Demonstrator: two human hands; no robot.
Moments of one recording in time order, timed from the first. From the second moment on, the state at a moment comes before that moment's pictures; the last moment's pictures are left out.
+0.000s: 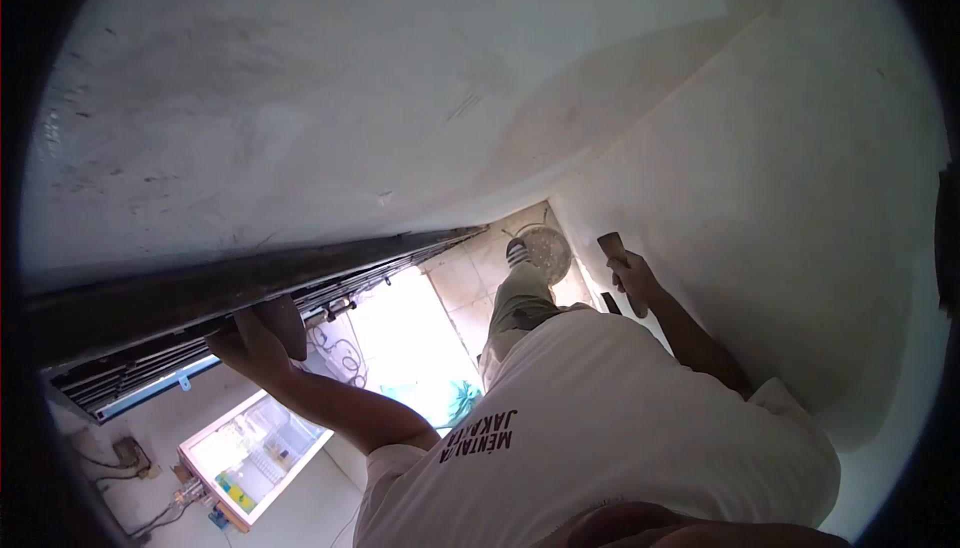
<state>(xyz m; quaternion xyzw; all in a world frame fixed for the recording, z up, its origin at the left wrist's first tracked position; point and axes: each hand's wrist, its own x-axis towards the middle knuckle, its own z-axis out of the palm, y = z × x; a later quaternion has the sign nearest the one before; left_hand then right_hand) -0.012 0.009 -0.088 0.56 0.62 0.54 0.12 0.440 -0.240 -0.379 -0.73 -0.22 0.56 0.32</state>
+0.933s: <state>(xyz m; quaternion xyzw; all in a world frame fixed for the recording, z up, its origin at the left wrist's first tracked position) 0.032 -0.035 -0.163 0.65 0.64 0.39 -0.13 0.402 -0.379 -0.878 -0.66 -0.14 0.62 0.40</state>
